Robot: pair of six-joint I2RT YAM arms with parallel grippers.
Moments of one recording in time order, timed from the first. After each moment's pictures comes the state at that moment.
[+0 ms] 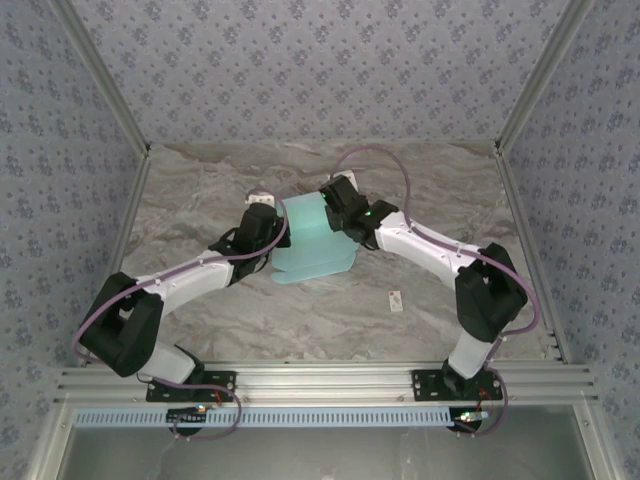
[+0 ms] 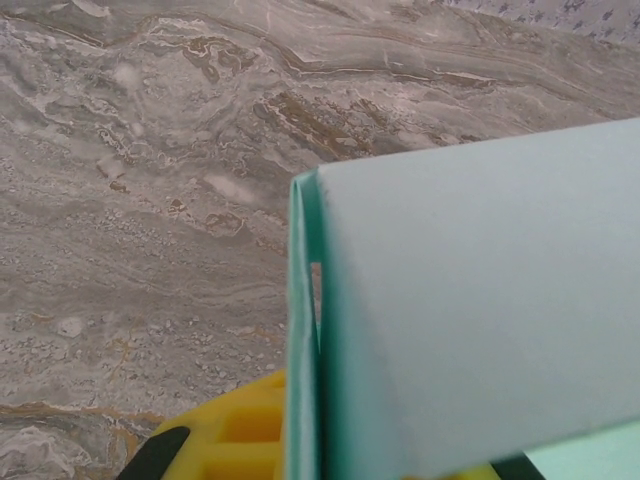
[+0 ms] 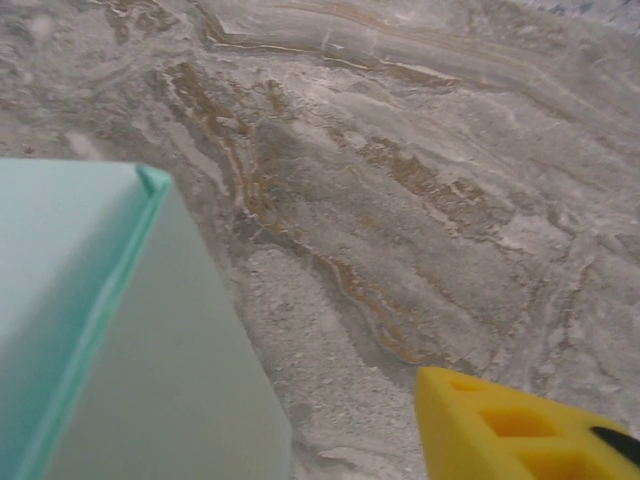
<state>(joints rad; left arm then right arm) -0.62 1.46 0.80 0.07 -0.22 -0.51 0.72 1.70 1.34 -0.48 0.42 0.28</state>
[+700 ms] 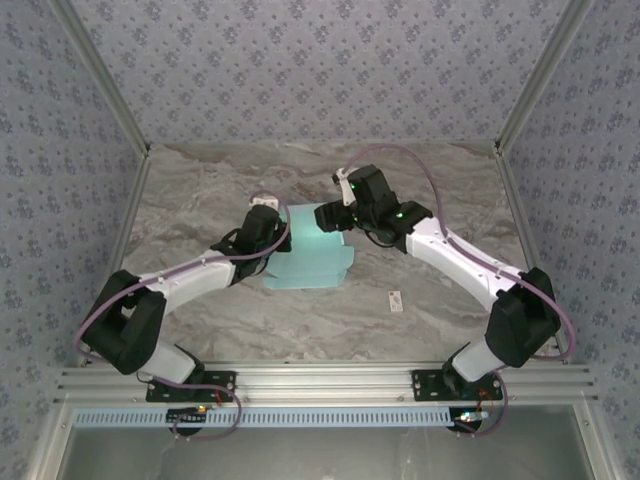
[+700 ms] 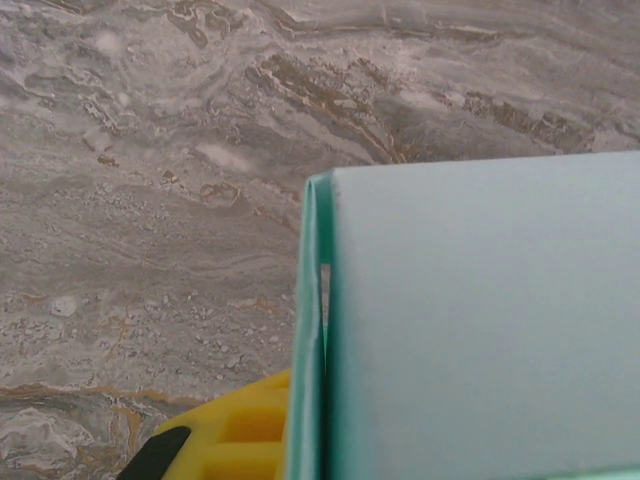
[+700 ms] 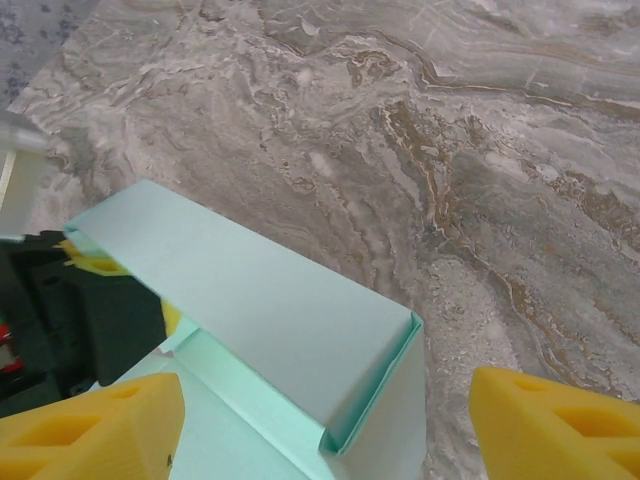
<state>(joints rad) -0.62 1.48 0.80 0.03 -0.19 -0.47 0.65 1.51 1.26 -0.41 -0.04 0.23</state>
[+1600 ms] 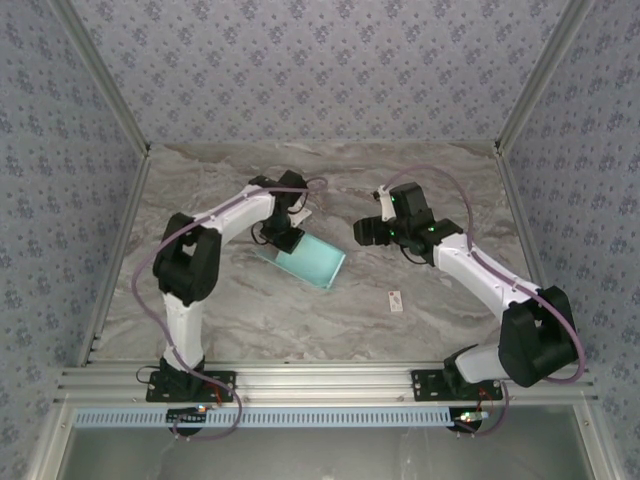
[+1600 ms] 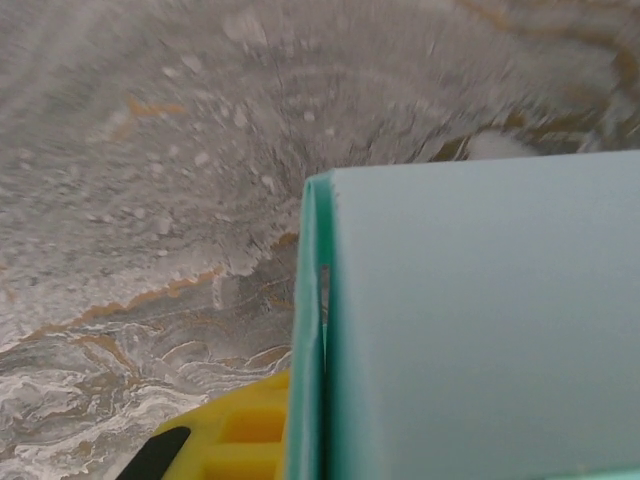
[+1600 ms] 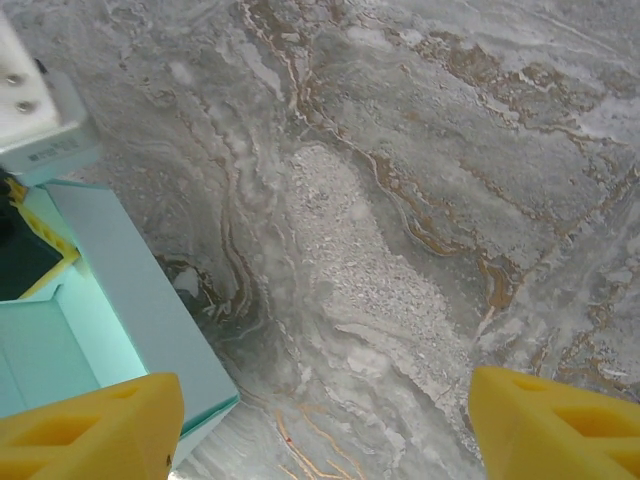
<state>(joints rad) -0.56 2.06 1.62 -1.08 0.05 0.06 0.44 1.38 0.97 -0.36 -0.13 0.21</state>
